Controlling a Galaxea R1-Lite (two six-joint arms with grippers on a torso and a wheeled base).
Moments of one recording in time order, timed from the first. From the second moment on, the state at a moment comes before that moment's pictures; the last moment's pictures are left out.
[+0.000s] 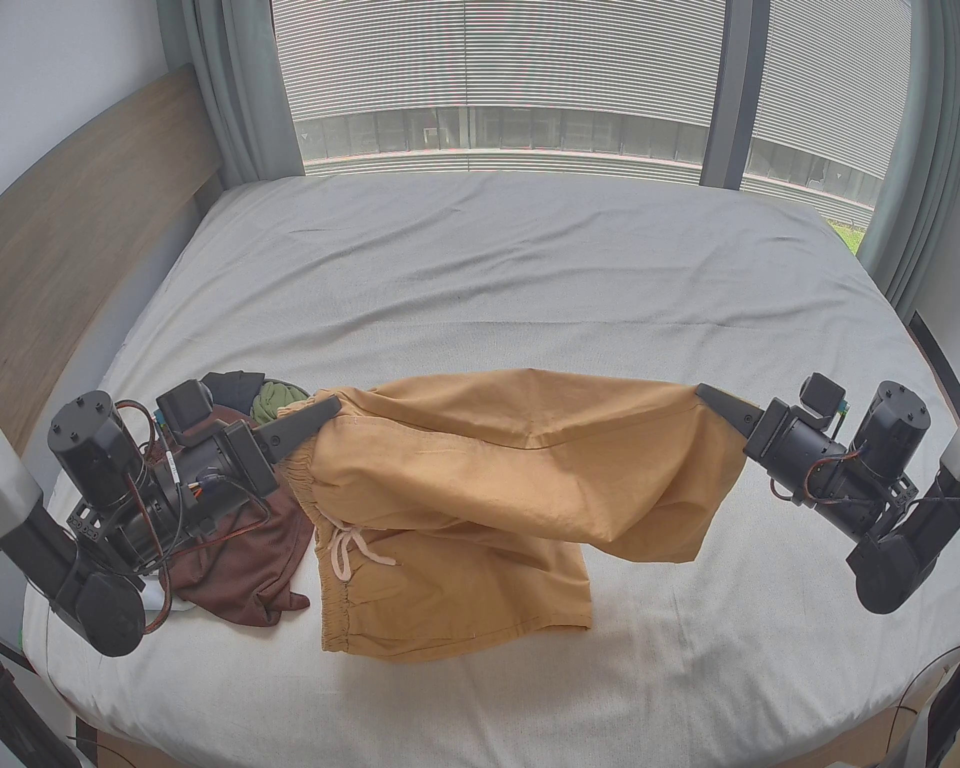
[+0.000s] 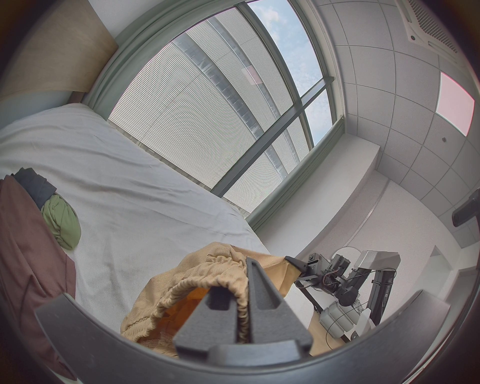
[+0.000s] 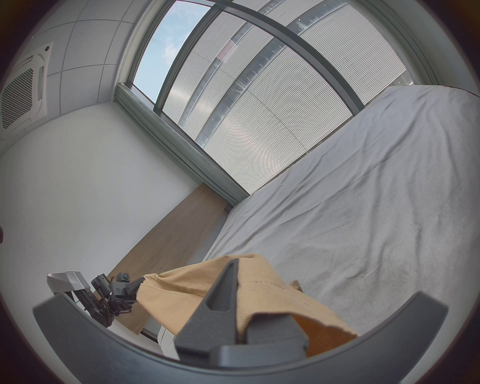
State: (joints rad) left arm -0.24 1.83 -0.42 -1.54 -0.57 -0.62; right arm 0.25 1.90 -0.46 -1.54 0.38 0.65
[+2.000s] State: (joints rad) left arm -0.15 2.00 -0.51 -1.55 -0.57 -0.60; right arm 0.10 1.82 -0.49 -1.52 0.44 0.63
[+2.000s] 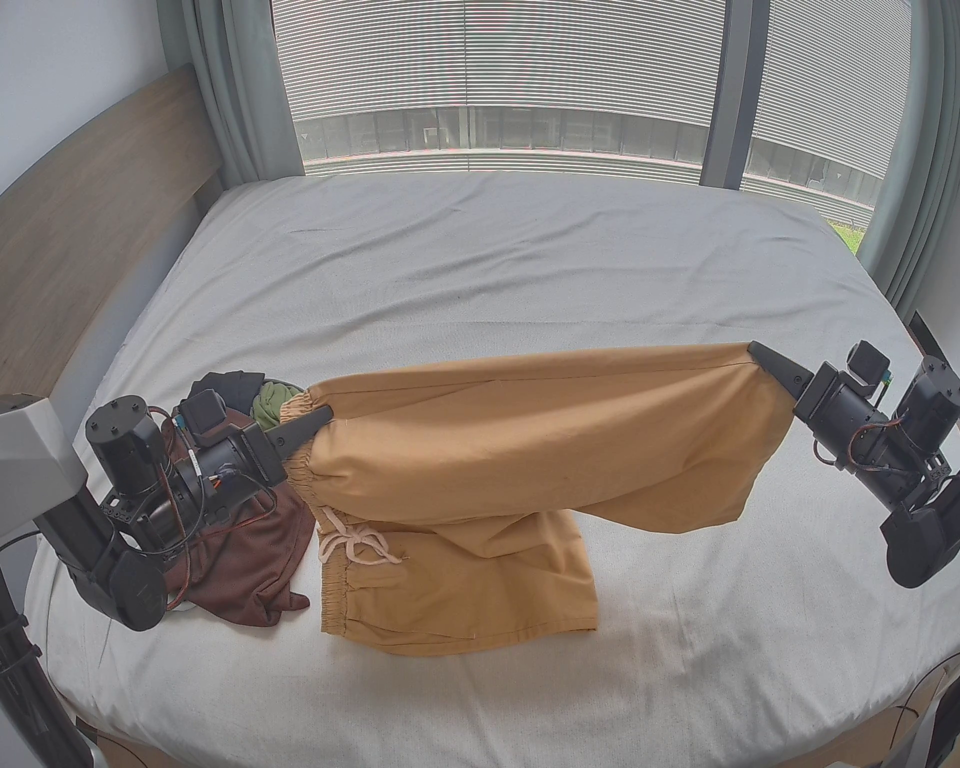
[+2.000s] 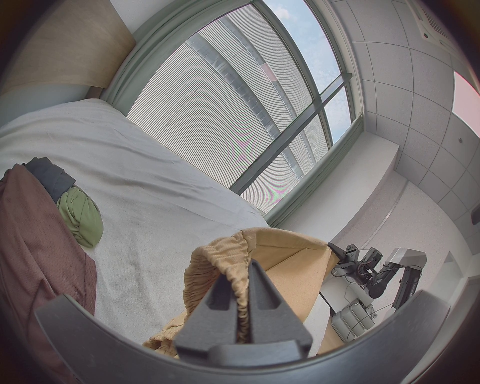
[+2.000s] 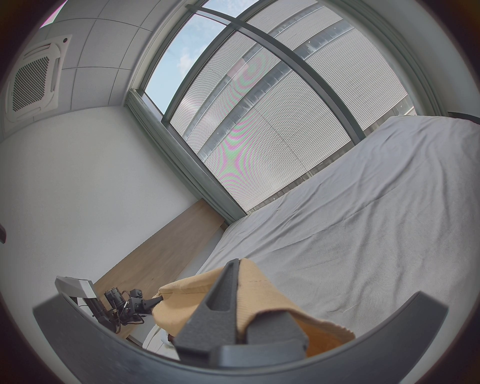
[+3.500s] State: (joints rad) left arm -0.14 2.11 -0.67 -1.55 -0.43 -0.60; right arm 0.10 2.15 -0.85 -1.53 0.45 0.58
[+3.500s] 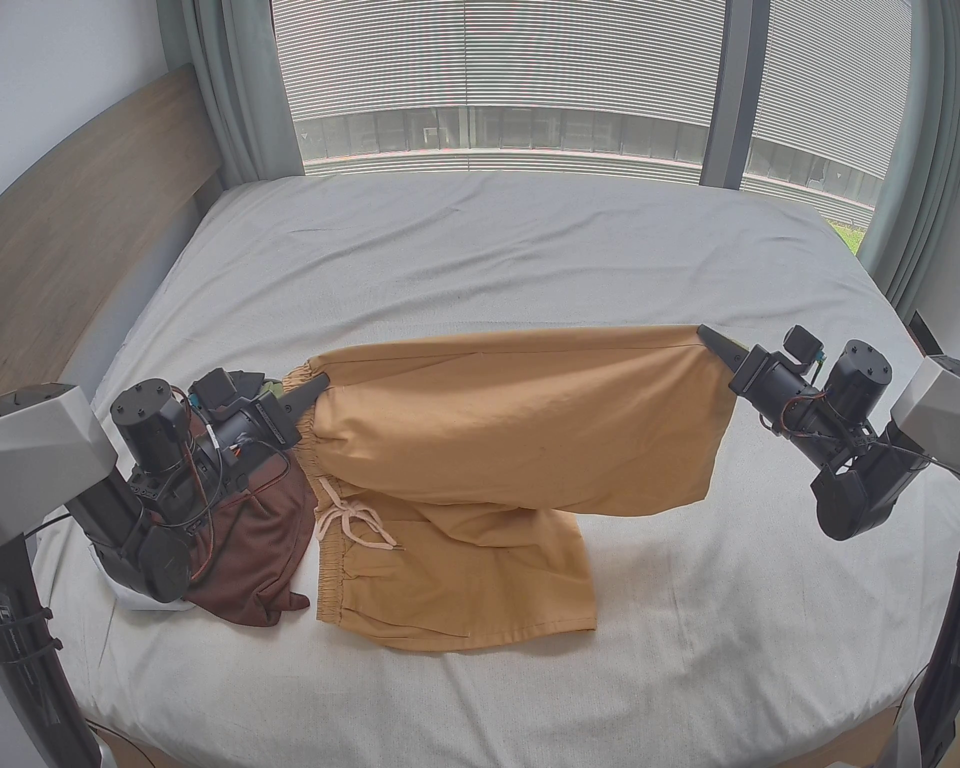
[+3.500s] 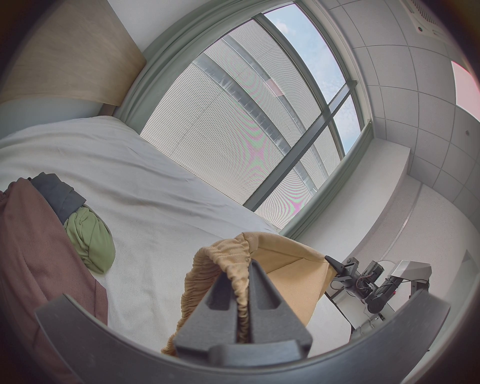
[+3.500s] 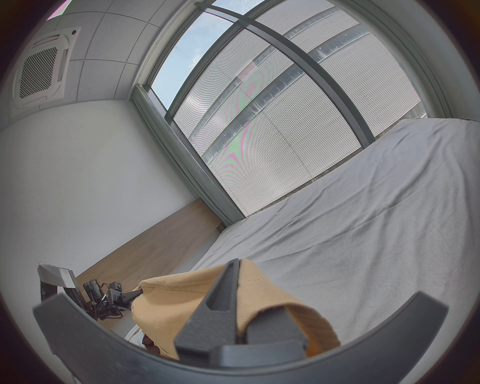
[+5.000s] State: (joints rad) left arm -0.13 2.41 -1.05 -1.55 -0.30 -0.61; right arm 0.10 2.56 -1.41 -1.45 0.45 0.59
